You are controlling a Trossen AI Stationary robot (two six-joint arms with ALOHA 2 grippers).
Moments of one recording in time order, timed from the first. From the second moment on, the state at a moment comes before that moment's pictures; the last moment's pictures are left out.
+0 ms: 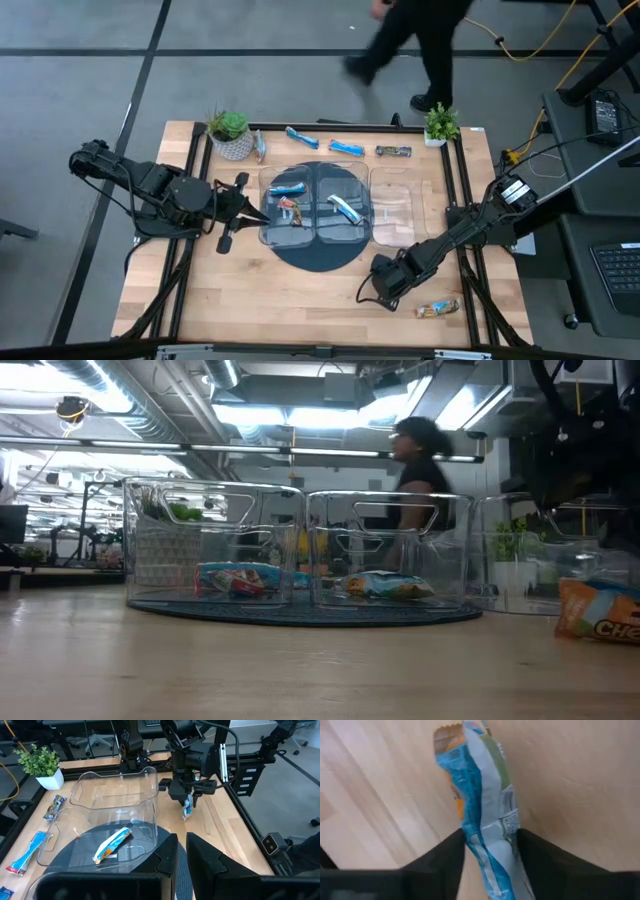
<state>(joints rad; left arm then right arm) -0.38 0.94 1.06 -0.54 -0.26 -0.12 0.60 1.75 0.93 -0.54 -0.07 1.12</state>
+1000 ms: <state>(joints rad) -0.38 0.94 1.06 -0.54 -0.25 -0.11 0.67 1.75 1.39 -1.02 0.05 1.00</state>
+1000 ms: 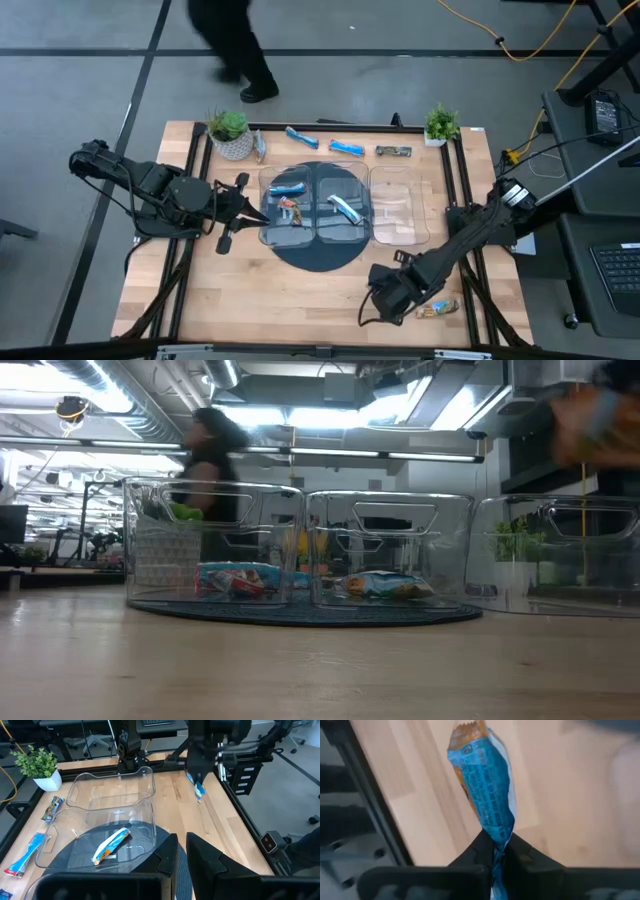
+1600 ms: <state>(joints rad) -0.38 0.94 1.06 -0.54 -0.25 -0.12 0.67 1.66 1.61 -1.38 0.36 0.96</state>
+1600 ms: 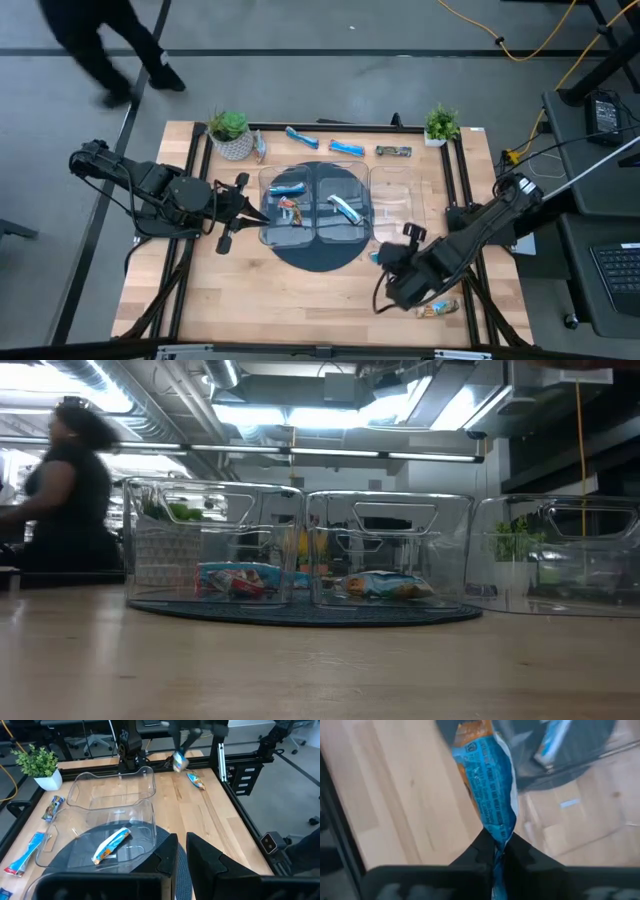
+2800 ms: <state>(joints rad) -0.38 0.94 1.06 -0.54 -0.48 -0.16 0.03 0.99 1.22 -1.14 0.22 0.22</state>
